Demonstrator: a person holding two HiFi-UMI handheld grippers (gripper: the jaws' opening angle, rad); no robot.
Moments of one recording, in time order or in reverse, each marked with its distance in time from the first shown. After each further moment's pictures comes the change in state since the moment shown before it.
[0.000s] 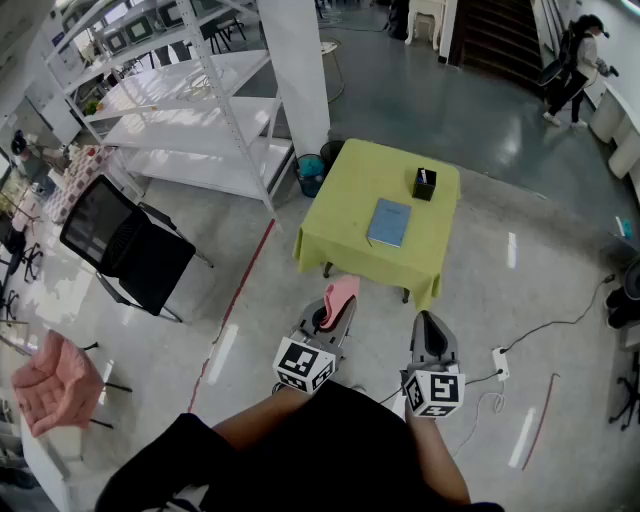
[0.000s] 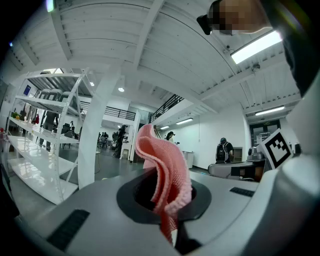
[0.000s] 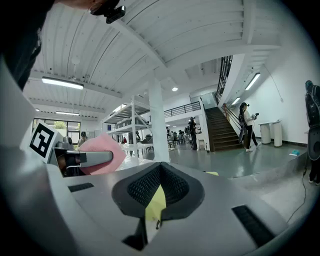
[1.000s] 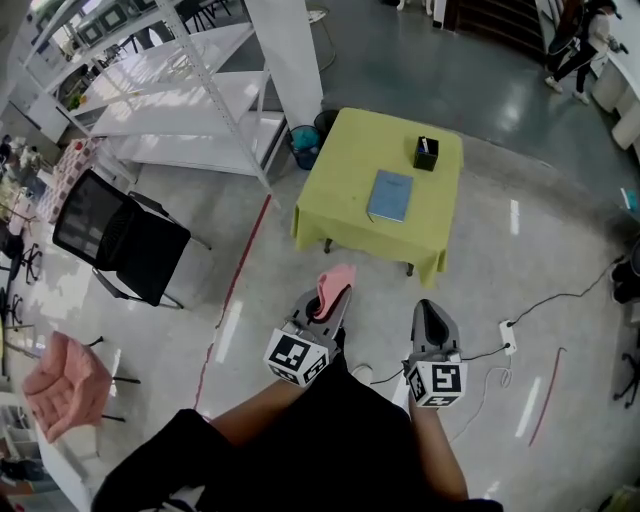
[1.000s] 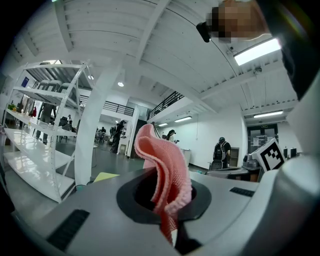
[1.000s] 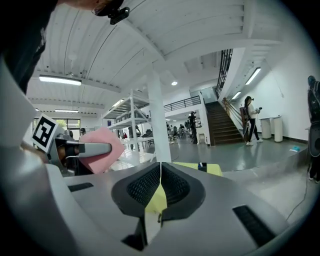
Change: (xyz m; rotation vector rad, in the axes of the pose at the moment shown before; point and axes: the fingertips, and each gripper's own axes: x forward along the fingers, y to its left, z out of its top) left arm 0.014 0.024 -0.020 -0.032 0.032 -0.039; right arm 0.029 -0.007 -0.036 0.005 0.065 0.010
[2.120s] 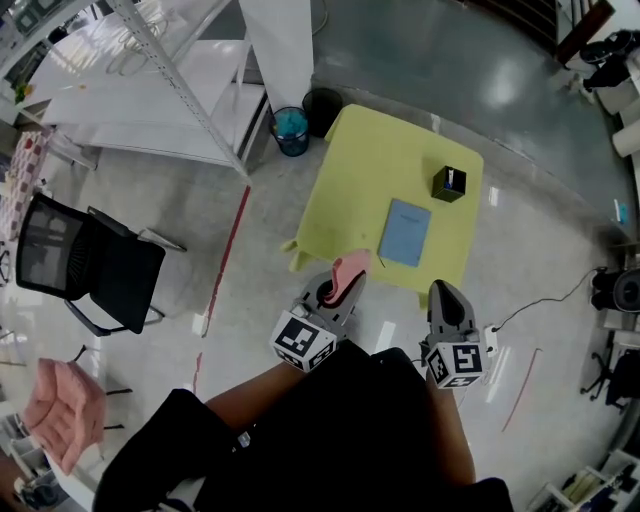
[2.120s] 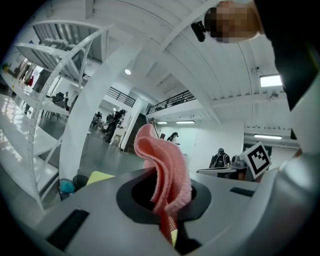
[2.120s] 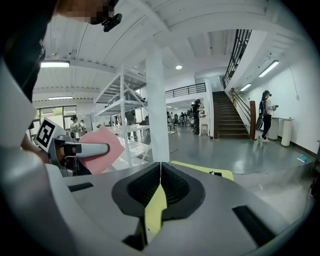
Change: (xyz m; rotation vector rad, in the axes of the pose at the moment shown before) left arm 0.198 0.275 0.021 -0.191 0.026 -0.133; right arm 0.337 -0.030 0.057 -0.043 0.173 -0.010
